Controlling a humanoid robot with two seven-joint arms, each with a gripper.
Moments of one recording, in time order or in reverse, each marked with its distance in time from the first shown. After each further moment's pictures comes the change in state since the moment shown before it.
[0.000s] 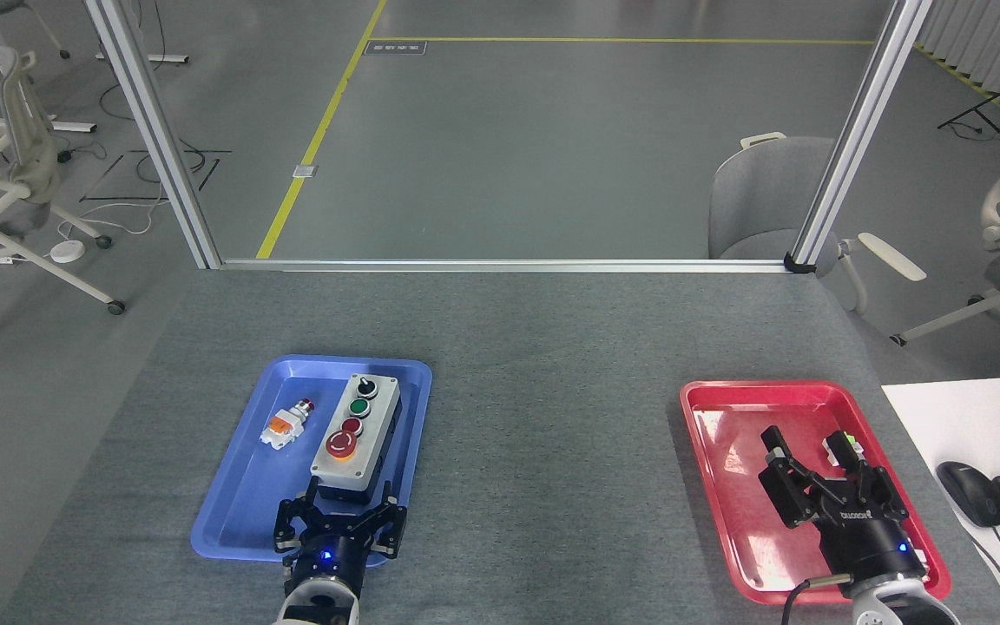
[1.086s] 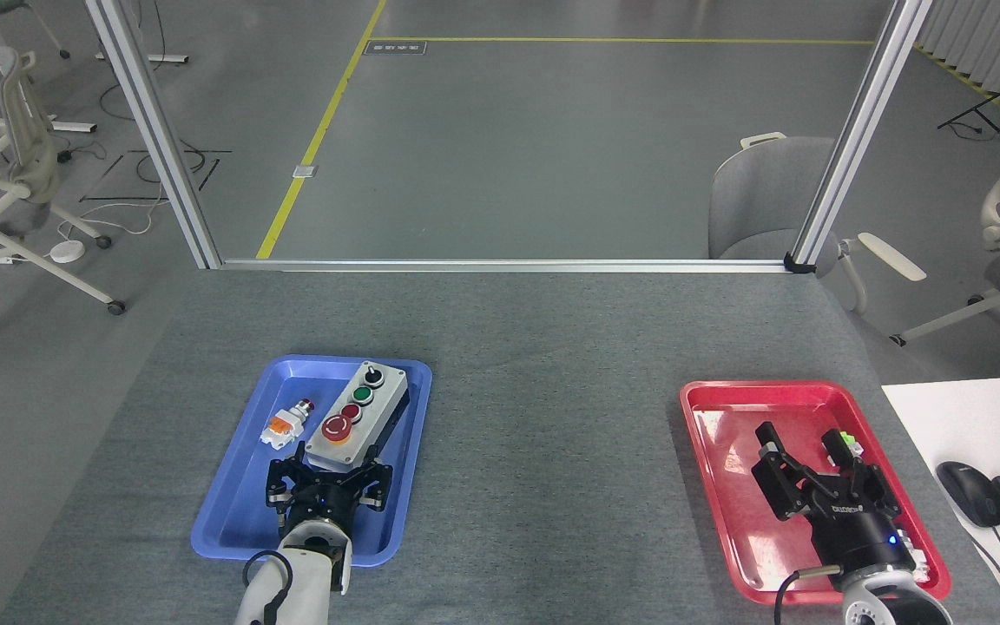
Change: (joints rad) left arm -0.241 0.009 0.006 0.316 0.027 0.025 0.008; right arm -0.012 0.000 0.031 0.000 0.000 0.061 0.006
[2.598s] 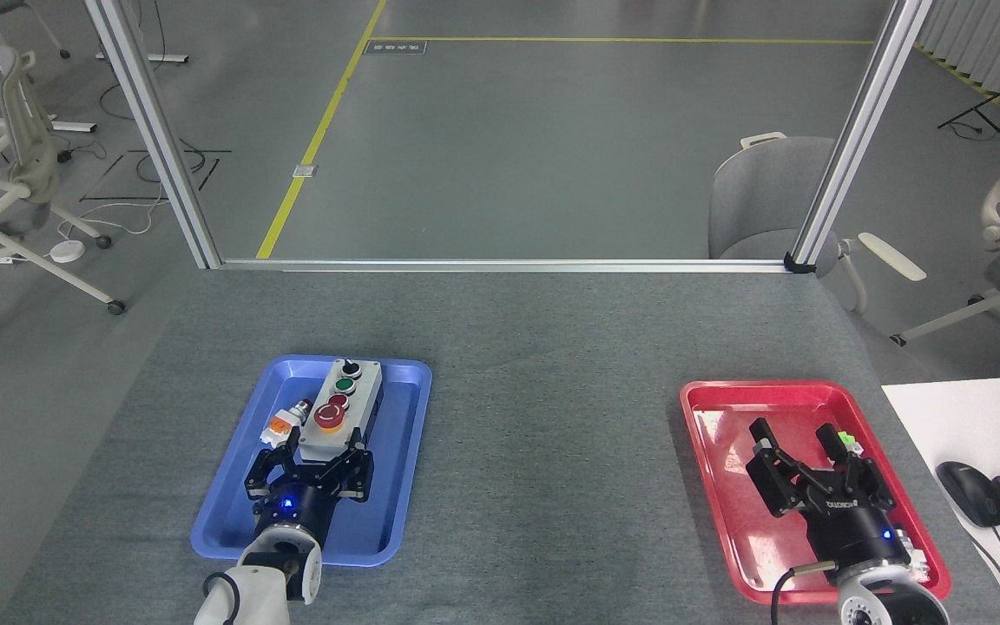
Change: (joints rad) left arm 0.138 0.084 0.004 -0.273 0.140 -0.154 0.008; right arm -0.008 -0.015 0.032 -0.001 0.000 0.010 0.000
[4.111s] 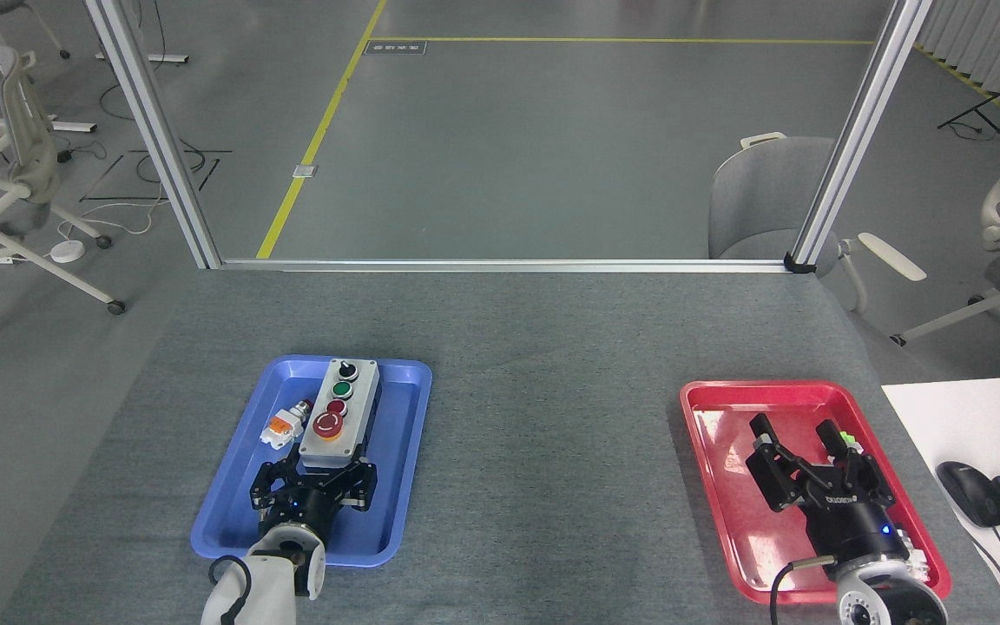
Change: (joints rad) left arm -0.099 -0.018 -0.004 0.202 0.000 -0.010 -0.008; right arm -0.014 0.002 0.001 0.012 0.000 0.005 -0.001
